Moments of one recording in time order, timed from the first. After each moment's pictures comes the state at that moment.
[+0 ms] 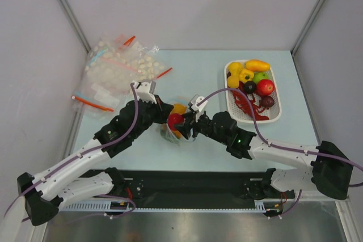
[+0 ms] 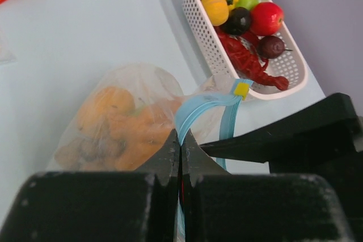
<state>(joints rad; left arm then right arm) -0.83 0.90 0.82 -0.20 -0.26 -0.52 1.04 1.22 0.69 0.44 0.00 0.12</state>
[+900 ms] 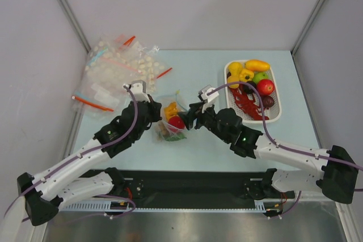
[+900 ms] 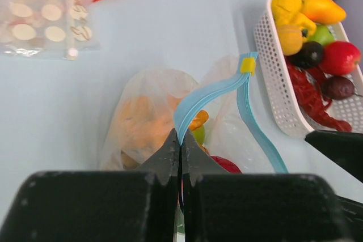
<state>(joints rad) -0.83 0.90 0.82 -0.29 -0.51 -0.59 1.04 1.15 0.74 0.36 0.23 0.21</state>
